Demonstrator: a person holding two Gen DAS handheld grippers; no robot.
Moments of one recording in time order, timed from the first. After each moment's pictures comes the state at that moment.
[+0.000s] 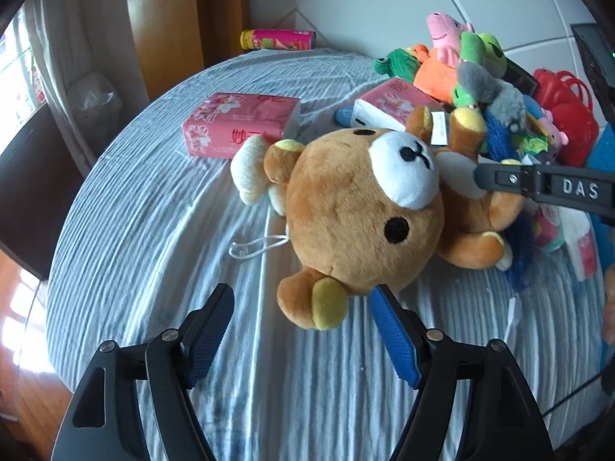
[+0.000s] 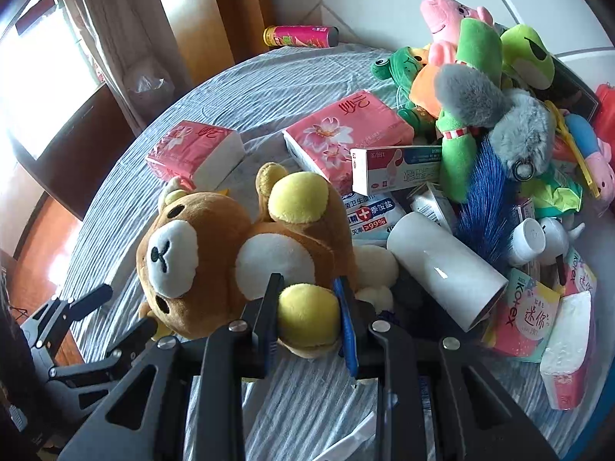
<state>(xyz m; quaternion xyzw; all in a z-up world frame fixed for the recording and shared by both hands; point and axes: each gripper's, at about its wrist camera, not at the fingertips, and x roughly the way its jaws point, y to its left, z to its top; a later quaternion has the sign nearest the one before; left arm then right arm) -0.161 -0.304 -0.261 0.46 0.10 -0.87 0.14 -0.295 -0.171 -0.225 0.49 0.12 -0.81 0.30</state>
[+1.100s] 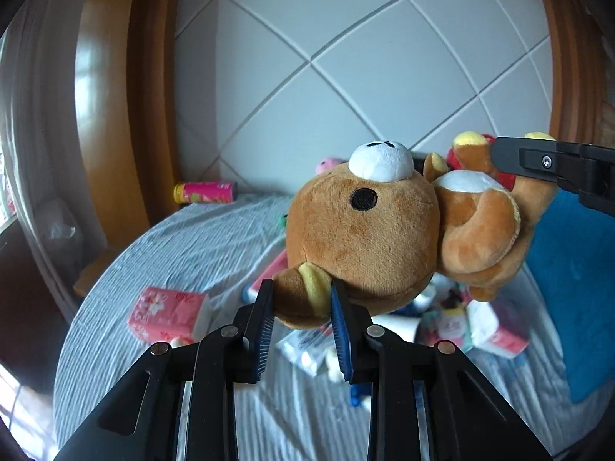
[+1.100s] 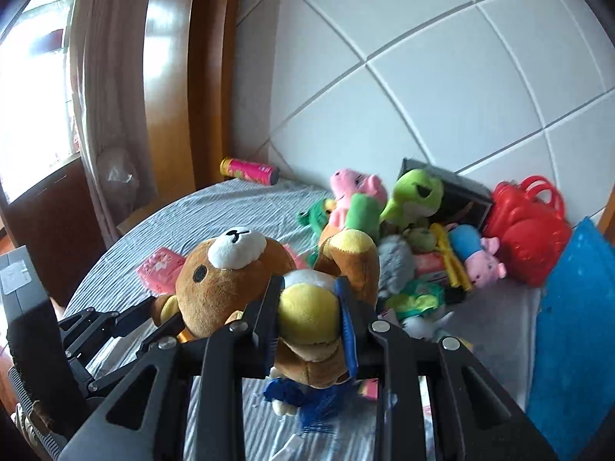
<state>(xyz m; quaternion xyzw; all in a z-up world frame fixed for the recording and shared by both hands) -0.202 -0.222 -0.105 0.25 0.04 -0.97 0.05 -0.225 -0.103 -0.042 0.26 0.13 -0.94 0.20</state>
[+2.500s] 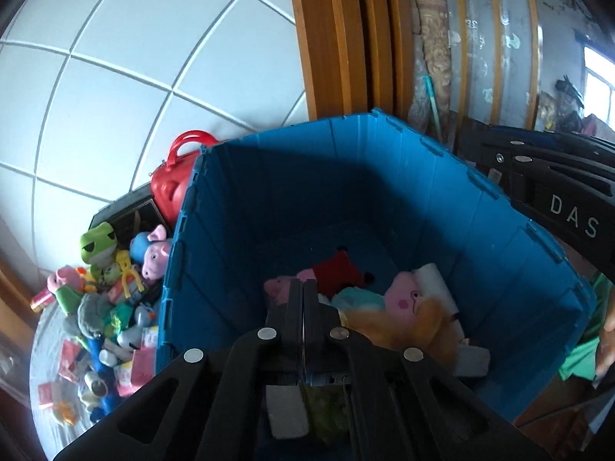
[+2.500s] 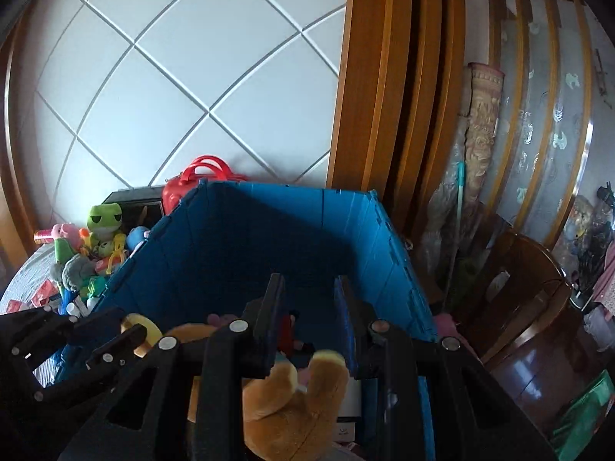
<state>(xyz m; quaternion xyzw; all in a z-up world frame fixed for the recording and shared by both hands) -0.187 0.372 0.026 0.34 -0.13 -0.91 -0.17 -0.171 0.495 0.067 0.28 0.03 -0.95 -0.08</state>
